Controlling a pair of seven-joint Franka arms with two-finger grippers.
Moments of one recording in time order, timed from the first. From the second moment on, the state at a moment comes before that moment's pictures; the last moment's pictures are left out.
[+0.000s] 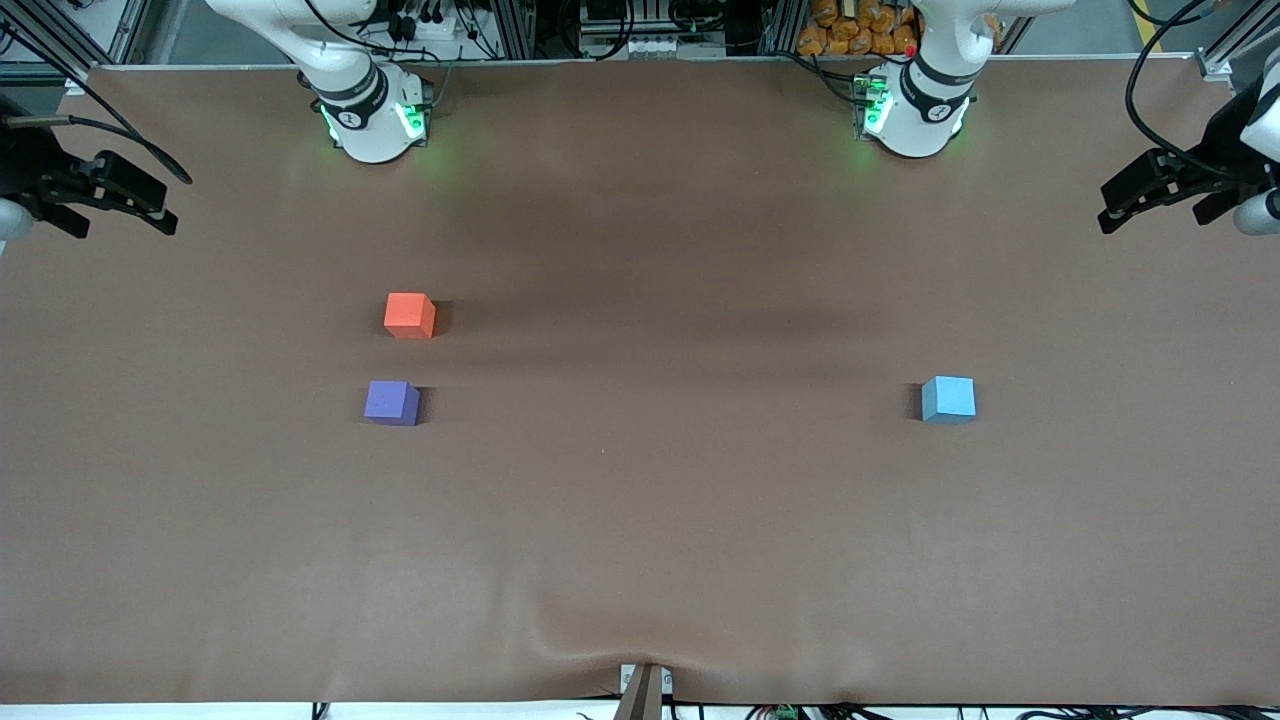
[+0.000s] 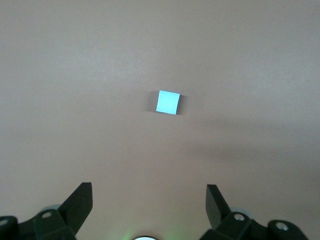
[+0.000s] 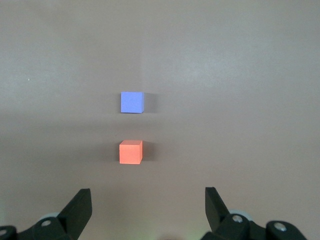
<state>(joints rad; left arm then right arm) -0.08 -0.08 0.00 -1.58 0.02 1.49 -0.16 -0.05 -0.10 0.04 -1.61 0.05 1.49 0.00</state>
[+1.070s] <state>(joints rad) -0.08 -0.02 0.00 -1.61 0.02 1.57 -0.16 -0.05 -0.10 0.04 -1.61 0.05 1.49 0.00</state>
